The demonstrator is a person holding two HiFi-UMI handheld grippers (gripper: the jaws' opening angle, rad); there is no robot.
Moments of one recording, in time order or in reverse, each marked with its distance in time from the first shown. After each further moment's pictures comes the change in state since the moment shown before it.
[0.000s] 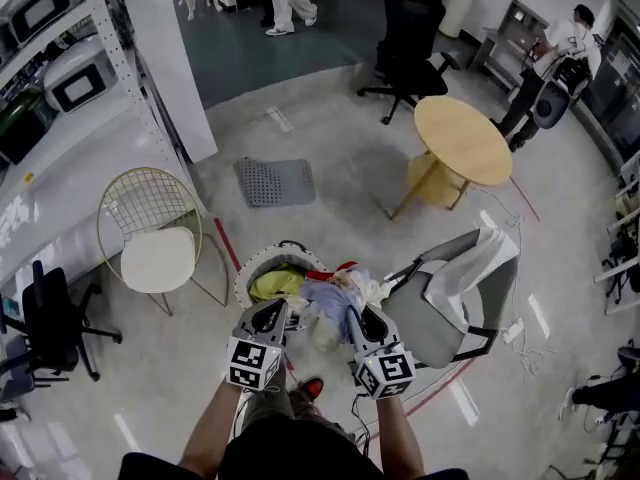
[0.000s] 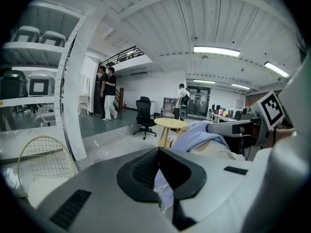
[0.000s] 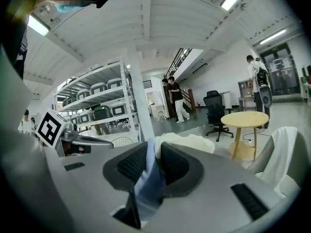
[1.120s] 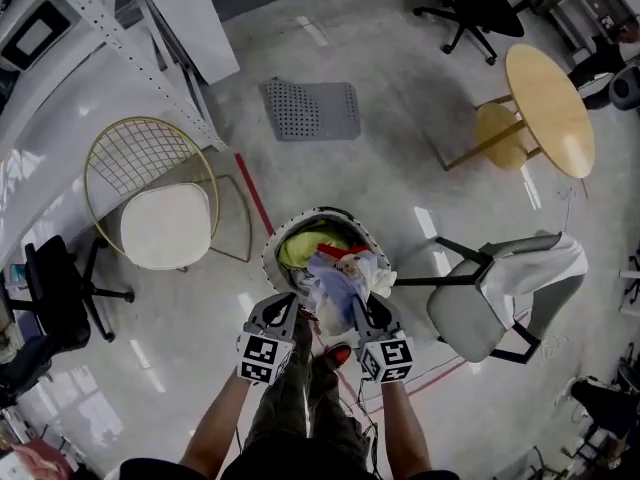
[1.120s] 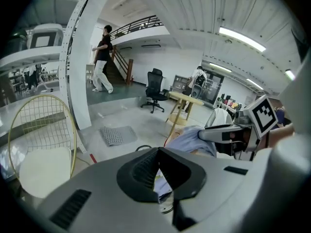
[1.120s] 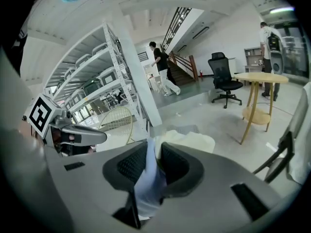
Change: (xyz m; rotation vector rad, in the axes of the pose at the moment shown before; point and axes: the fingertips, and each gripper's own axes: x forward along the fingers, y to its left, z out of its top) left arm 0.089 0.164 -0.160 -0.146 0.288 0.014; right arm 0.206 0.014 -0.188 0.097 0.333 0.047
